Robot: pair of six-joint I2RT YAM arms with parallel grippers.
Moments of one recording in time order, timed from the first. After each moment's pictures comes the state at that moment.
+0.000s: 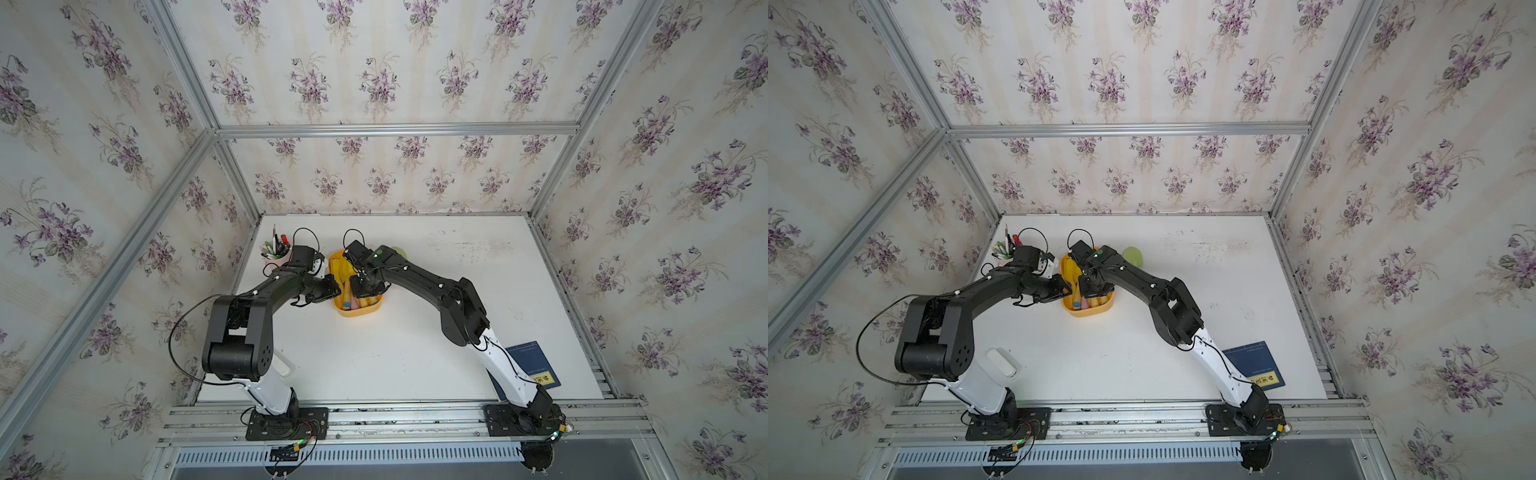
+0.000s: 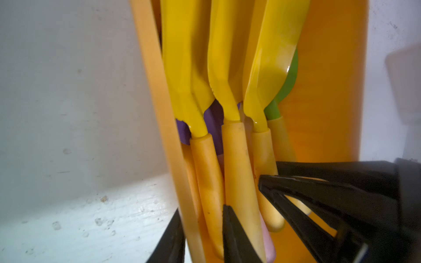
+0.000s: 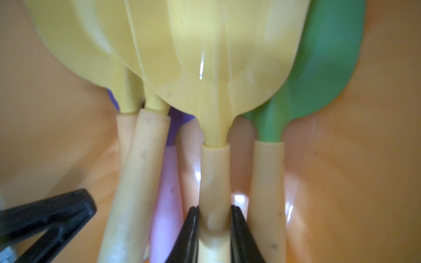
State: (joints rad) left arm -0.05 1.68 0.99 -0.47 0.41 -0.27; right arm 0.89 2.51 2.31 -1.04 -0.06 0.59
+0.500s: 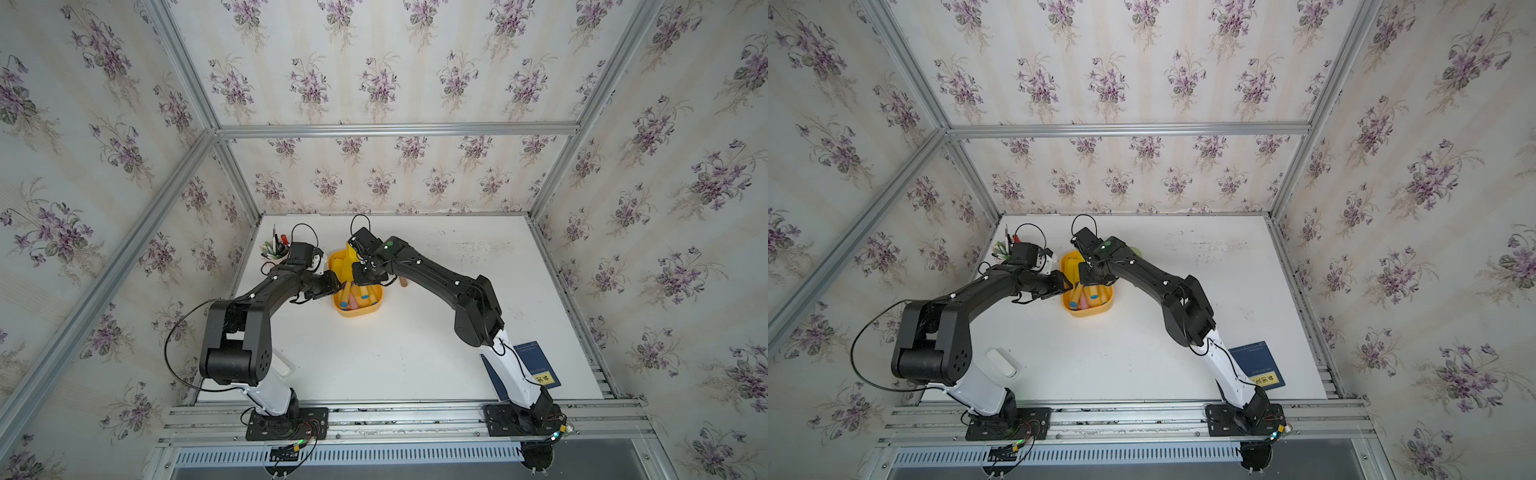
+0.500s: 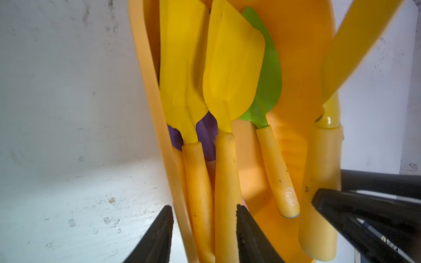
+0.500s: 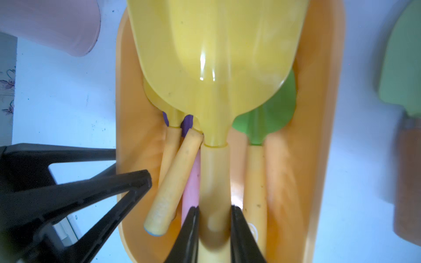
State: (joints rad) left arm -0.05 1.64 1.01 -0.47 0.39 -0.27; right arm 0.86 2.37 2.23 -0.96 -0.05 0.59
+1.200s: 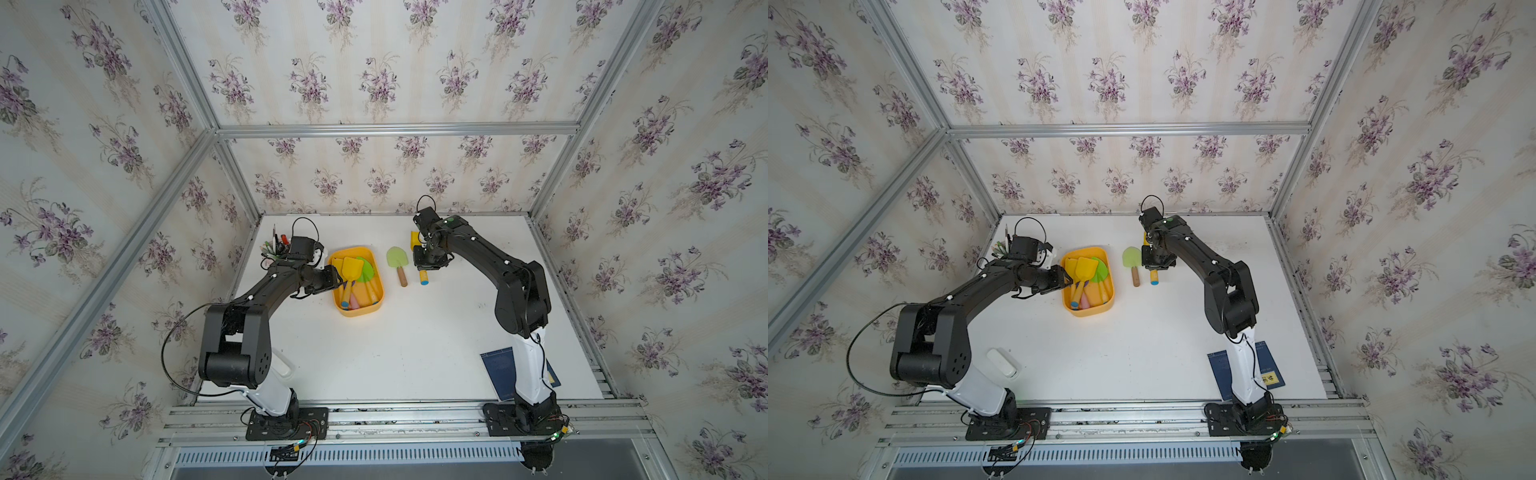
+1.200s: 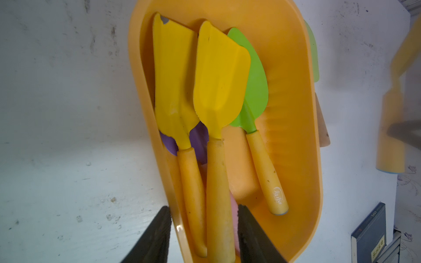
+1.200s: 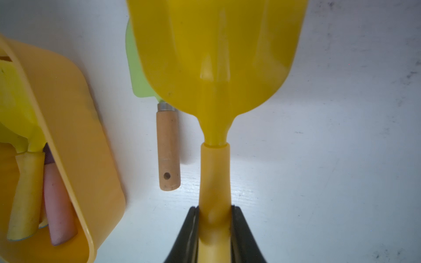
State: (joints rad) left arm -0.07 1.64 1.07 -0.52 0.37 -0.28; right arm 0.51 2.18 1.93 -1.08 -0.05 0.44
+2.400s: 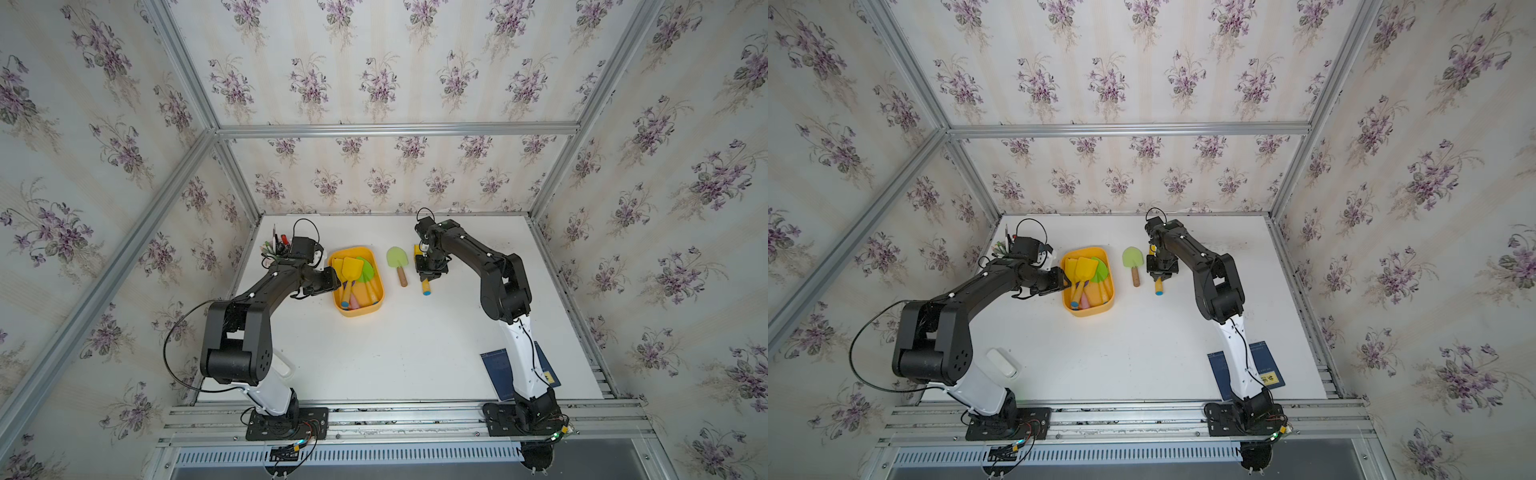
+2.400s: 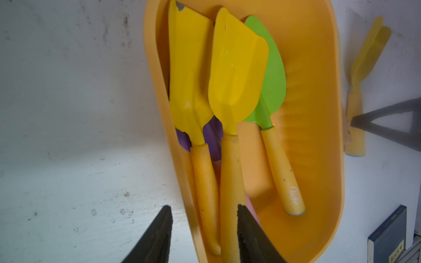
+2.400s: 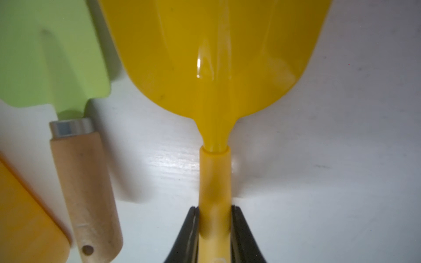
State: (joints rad) left arm -0.07 1.65 1.08 -0.56 0.33 -0.25; right arm 0.47 2.37 2.02 -1.15 -0.12 0.40
